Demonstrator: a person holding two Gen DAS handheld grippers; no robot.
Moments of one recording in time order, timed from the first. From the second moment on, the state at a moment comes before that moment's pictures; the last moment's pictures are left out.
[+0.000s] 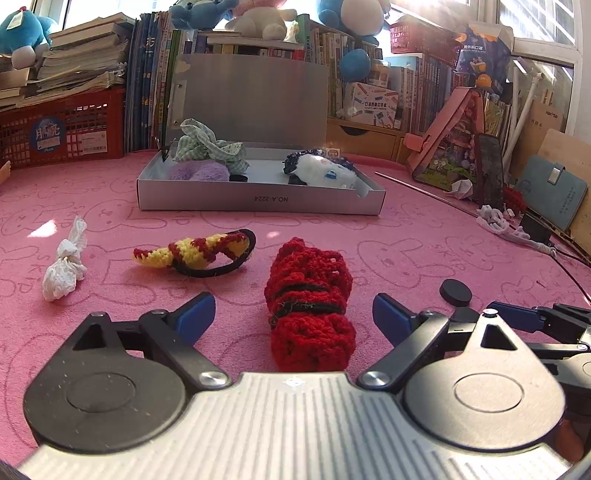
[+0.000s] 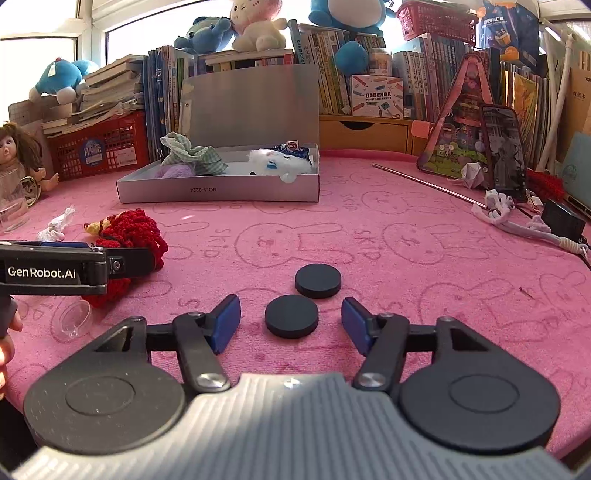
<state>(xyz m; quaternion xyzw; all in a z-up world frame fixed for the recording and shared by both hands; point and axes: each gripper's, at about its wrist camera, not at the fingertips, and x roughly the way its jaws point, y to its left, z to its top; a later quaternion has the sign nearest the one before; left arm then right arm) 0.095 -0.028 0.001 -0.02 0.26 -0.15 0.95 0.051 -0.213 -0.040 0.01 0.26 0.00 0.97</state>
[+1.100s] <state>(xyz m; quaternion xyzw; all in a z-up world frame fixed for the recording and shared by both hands) 0.095 -0.021 0.019 -0.04 0.26 -0.11 0.96 0.051 -0.183 -0.035 -0.03 0.25 0.04 0.97</state>
